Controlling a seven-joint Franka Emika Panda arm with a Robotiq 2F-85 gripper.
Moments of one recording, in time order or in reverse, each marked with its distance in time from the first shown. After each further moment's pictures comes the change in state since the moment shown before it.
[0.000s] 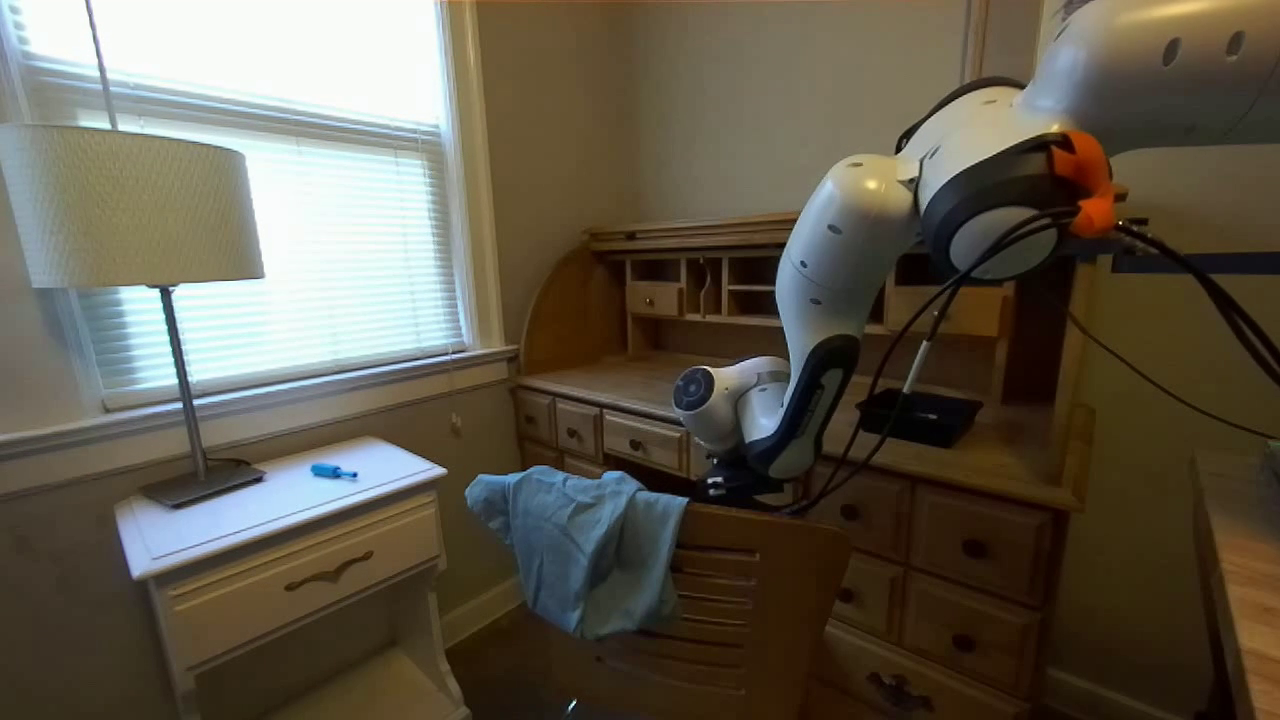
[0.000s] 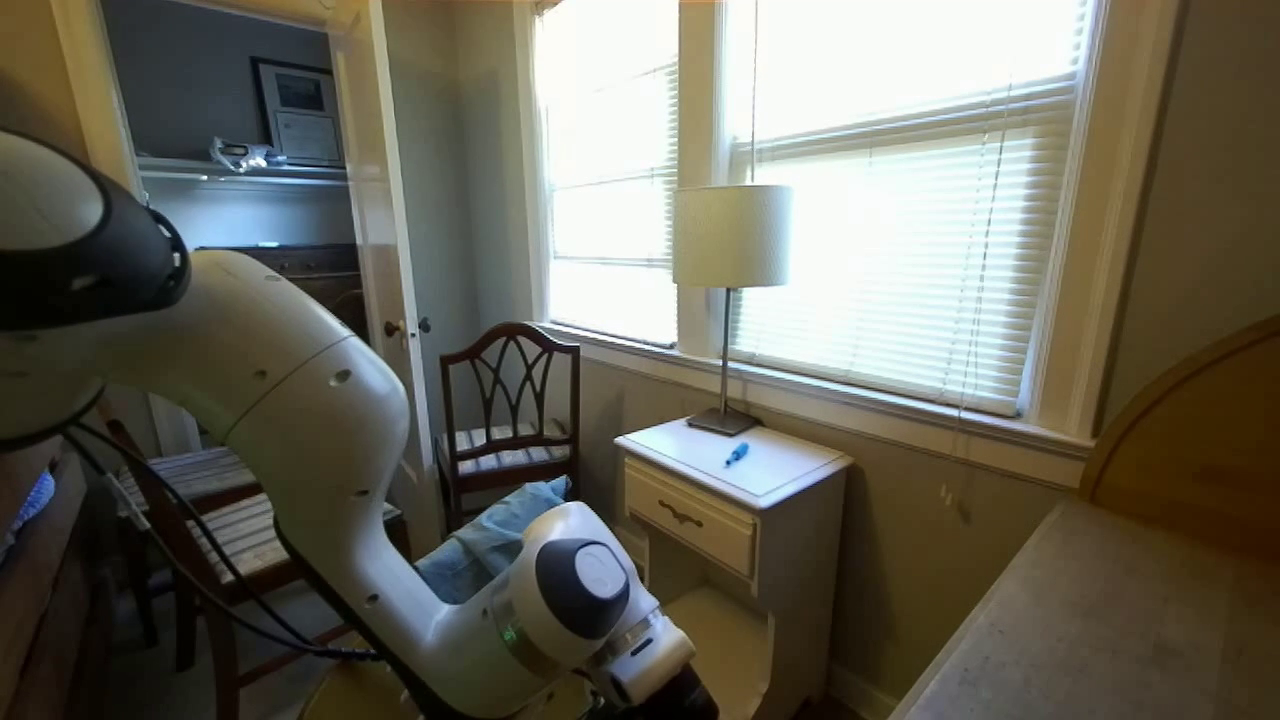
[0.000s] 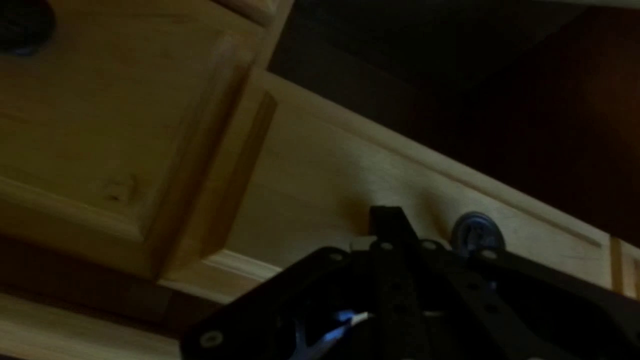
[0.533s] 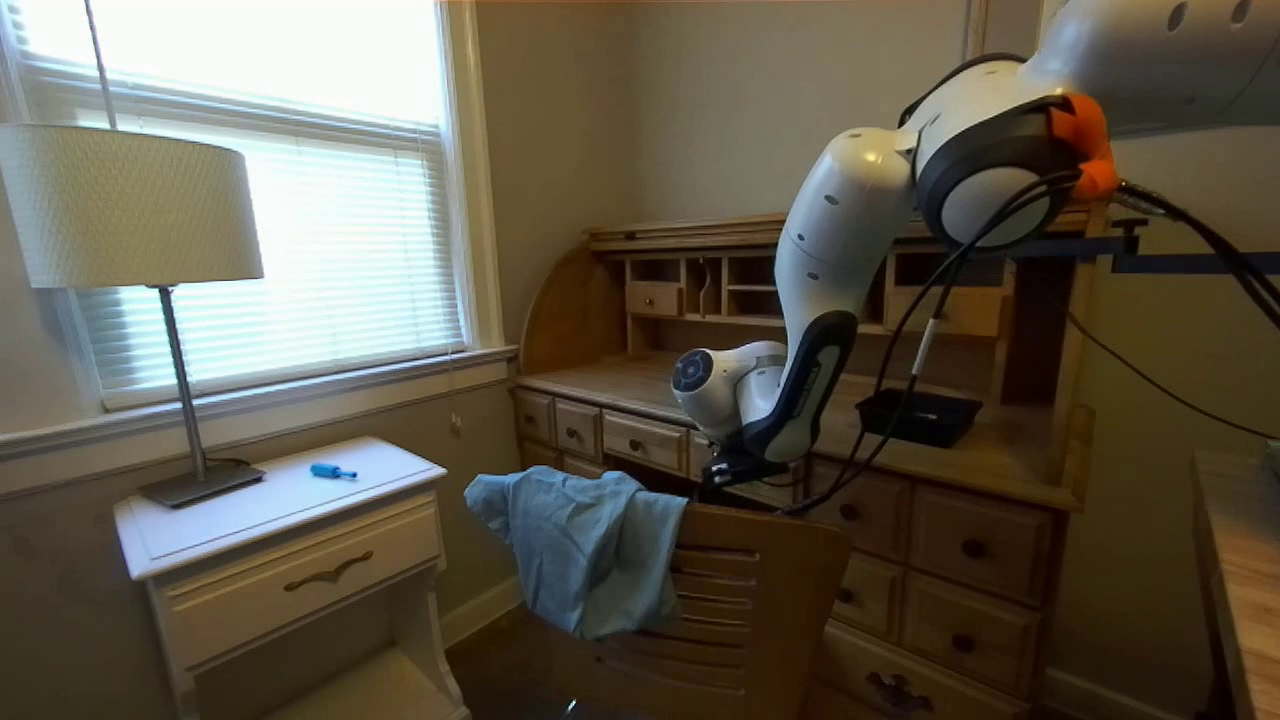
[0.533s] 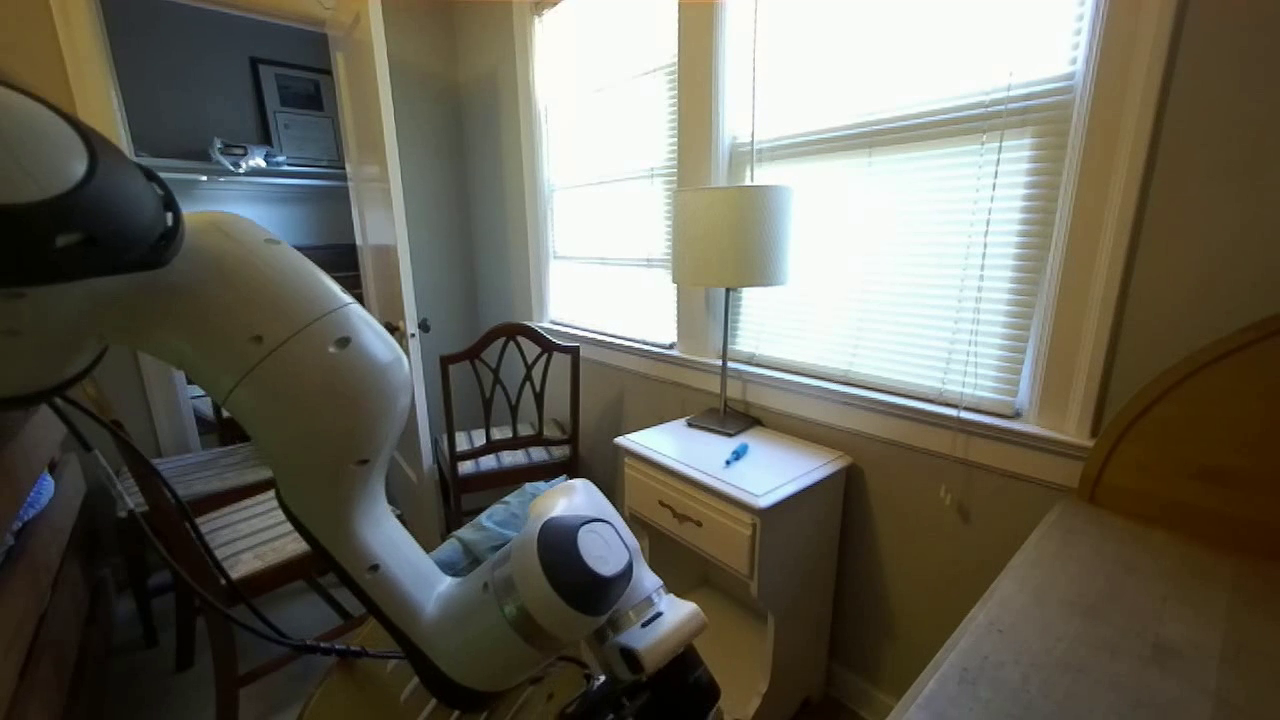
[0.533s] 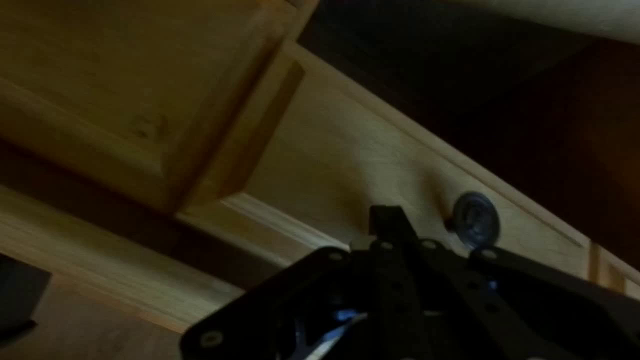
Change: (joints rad) arm -0.013 -0.081 0.030 -0.062 -0.024 0.015 -0.149
